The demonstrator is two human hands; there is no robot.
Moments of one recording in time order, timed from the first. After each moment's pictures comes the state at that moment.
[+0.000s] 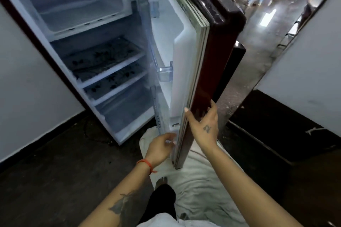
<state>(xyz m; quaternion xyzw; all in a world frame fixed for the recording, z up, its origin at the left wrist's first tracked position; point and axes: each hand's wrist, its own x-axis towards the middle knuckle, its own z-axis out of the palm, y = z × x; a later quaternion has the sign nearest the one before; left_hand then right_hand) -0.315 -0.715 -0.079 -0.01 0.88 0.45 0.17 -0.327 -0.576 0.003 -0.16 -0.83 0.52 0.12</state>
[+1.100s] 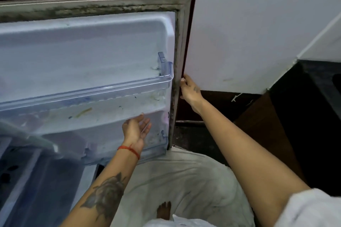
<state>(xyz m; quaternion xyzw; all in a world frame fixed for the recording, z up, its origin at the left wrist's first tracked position) -0.613 -0.474 -0.033 -0.23 0.51 0.76 0.33 -0.572 -0.292 0.008 -0.36 -0.73 0.57 0.11</state>
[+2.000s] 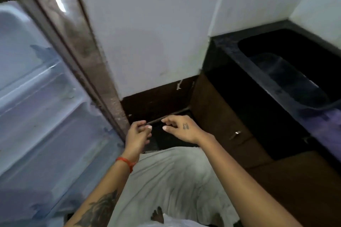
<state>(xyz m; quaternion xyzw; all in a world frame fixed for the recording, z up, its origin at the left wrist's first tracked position) -0.521 -0.372 -0.039 0.17 0.72 0.49 0.45 -0.380 -0.277 -0.016 -0.40 -0.80 0.44 0.02</state>
